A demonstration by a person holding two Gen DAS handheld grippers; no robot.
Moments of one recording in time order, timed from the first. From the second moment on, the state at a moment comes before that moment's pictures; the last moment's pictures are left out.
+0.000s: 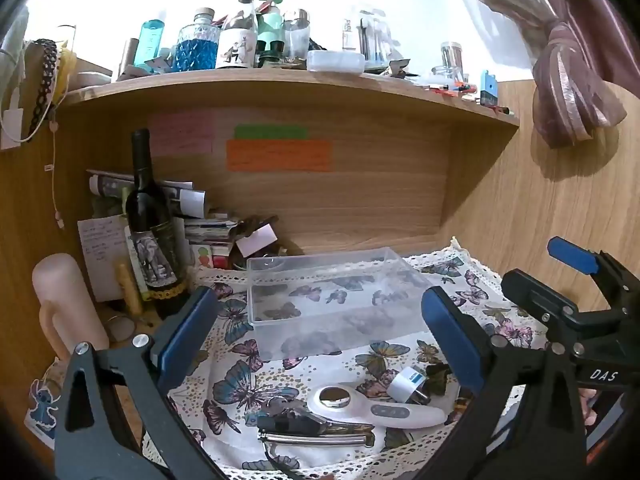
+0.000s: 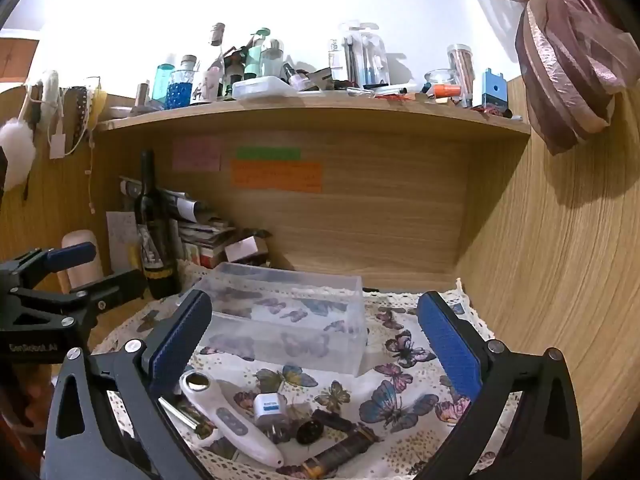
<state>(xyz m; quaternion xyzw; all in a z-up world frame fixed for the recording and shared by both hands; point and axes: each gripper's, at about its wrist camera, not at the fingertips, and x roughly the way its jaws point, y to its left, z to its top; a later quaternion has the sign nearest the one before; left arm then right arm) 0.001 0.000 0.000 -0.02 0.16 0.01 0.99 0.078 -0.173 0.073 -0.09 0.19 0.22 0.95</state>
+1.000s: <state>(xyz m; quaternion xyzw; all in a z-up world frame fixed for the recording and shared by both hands) -0.004 -0.009 0.008 -0.02 0.13 -0.01 0.99 0.081 -0.174 0.074 -0.08 0.20 0.22 0.95</state>
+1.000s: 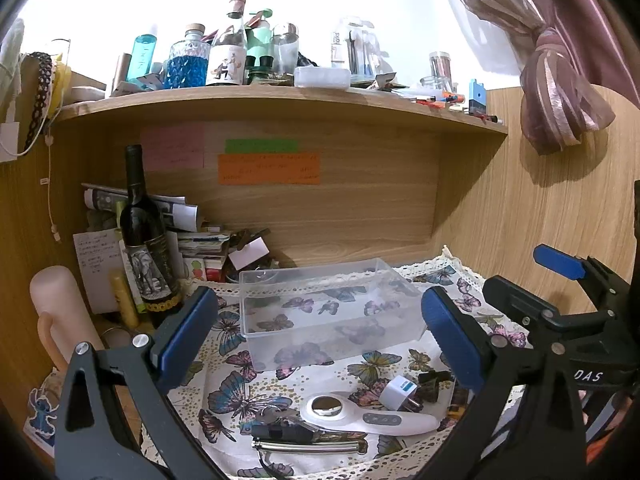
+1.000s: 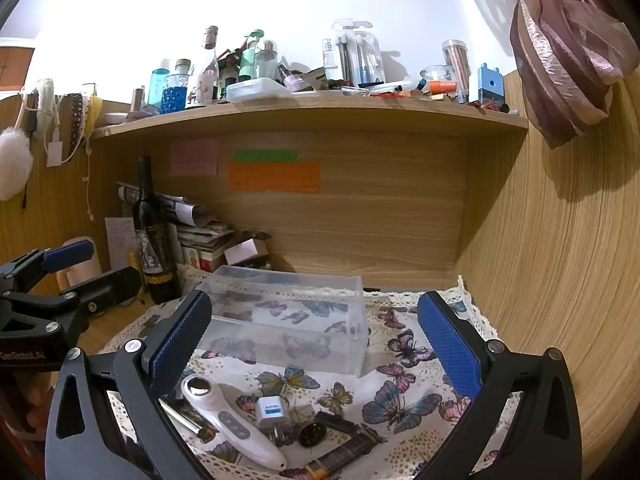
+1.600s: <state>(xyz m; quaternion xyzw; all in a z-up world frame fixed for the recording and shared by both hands) -0.005 -0.010 0.007 -0.02 0.13 -0.01 0.99 0.081 -0.175 0.077 -0.07 0.19 0.22 0.95</state>
